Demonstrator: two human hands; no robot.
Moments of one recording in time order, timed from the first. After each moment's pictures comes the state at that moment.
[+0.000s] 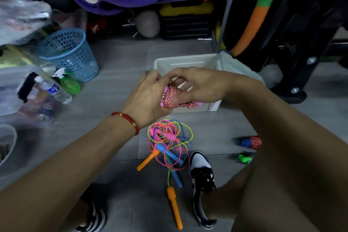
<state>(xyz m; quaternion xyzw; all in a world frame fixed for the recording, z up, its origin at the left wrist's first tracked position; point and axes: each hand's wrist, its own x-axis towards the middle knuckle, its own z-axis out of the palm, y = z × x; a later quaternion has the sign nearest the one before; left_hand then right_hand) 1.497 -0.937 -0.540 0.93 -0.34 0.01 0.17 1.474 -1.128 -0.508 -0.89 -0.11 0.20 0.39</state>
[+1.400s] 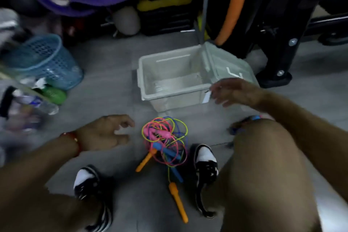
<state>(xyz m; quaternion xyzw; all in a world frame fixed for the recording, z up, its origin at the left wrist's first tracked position) 1.508 -0.836 -0.564 0.90 -0.27 -0.31 0.13 1.413 -1.229 -0.588 -0.77 0.15 0.14 0.61</state>
